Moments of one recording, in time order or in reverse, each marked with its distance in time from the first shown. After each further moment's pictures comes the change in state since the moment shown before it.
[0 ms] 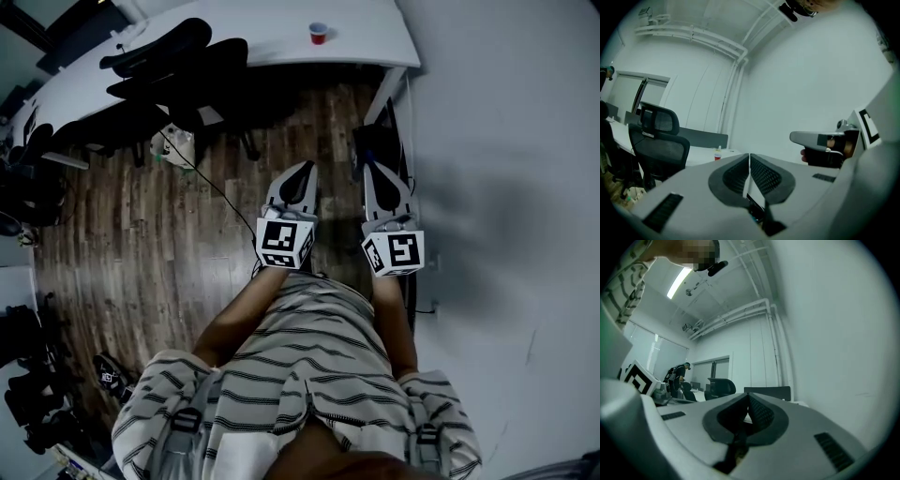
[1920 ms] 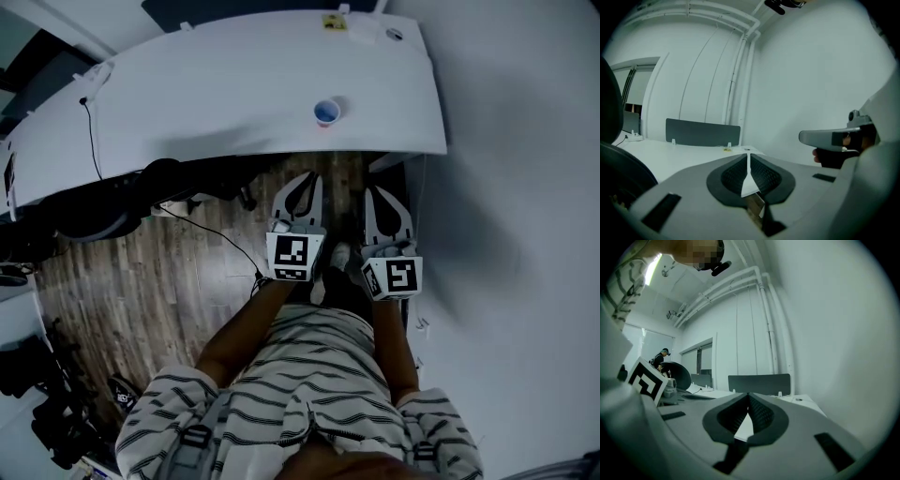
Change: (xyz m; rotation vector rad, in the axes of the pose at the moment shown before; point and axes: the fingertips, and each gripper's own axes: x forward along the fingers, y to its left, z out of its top) left arm 0.371 0.201 0.012 0.017 0.145 0.052; right arm 0.361 -0.180 -0.063 0.045 0.183 -0.031
